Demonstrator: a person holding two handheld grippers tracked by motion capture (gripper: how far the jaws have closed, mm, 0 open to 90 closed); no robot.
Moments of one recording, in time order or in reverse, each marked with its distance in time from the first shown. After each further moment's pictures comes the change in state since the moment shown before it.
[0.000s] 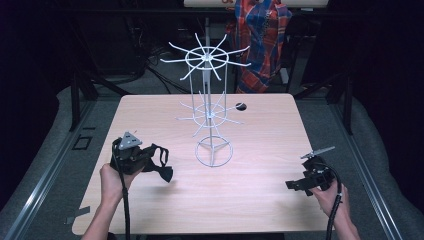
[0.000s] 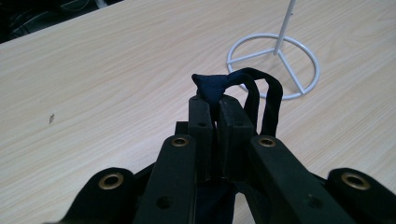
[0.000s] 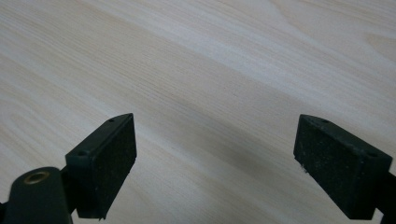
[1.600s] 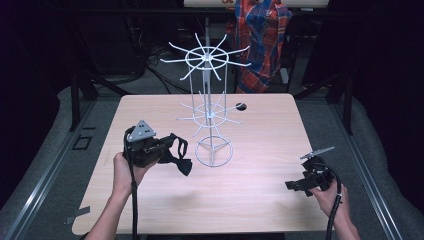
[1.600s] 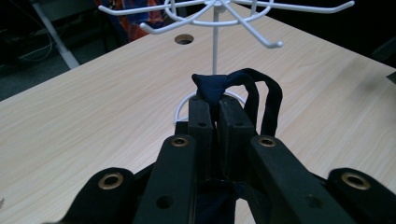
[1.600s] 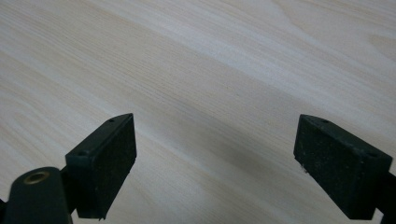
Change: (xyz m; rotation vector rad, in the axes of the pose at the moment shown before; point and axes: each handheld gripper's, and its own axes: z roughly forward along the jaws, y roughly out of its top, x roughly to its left) left arm -0.038 0.050 -0.013 -0.125 -0.146 0.088; right arm 0.002 0.000 0.000 -0.004 0.009 -0.005
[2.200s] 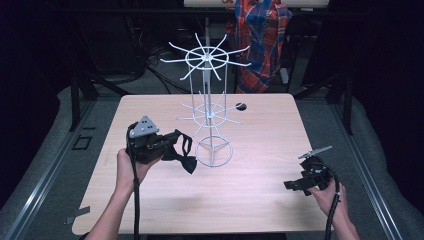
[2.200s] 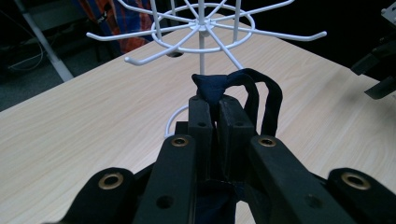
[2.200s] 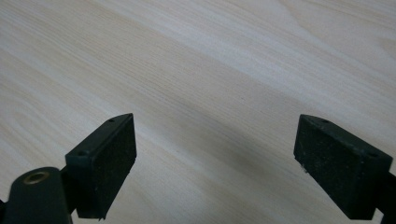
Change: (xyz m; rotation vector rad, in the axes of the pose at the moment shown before) left arm -0.004 0.014 0.000 -0.031 -0.031 0.003; right arm 0.000 0.003 0.005 0.004 0.014 -0.014
